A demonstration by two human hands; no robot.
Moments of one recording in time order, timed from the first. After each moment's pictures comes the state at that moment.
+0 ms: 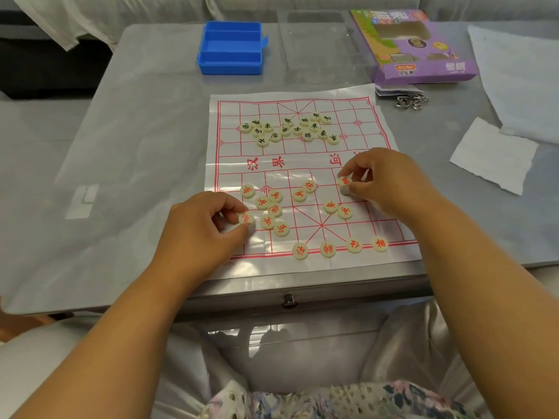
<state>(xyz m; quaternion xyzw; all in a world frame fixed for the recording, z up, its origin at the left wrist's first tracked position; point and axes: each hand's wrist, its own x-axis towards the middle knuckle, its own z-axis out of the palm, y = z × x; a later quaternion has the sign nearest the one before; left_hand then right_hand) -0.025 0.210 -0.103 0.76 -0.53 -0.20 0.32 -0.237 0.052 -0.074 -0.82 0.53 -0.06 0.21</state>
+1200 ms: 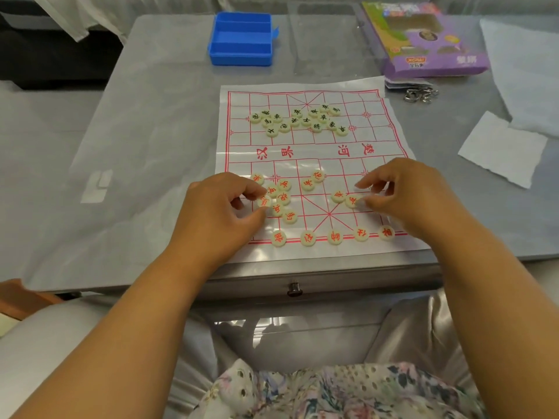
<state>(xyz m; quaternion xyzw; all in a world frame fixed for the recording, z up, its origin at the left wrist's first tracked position) -0.036 0.211 -0.089 0.74 -0.56 -0.16 0.33 -0.251 0.091 -0.062 -0.81 0.56 -0.03 0.19</state>
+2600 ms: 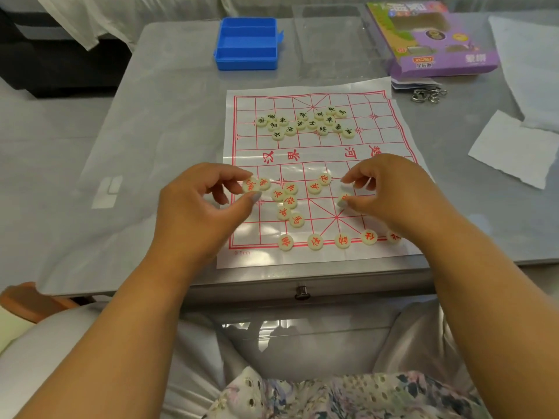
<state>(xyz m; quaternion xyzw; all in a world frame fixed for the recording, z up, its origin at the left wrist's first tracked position) -0.023 0.218 -0.077 0.72 -0.52 -0.13 0.45 -0.227 0.095 -0.061 -0.84 0.51 -0.04 0.19</state>
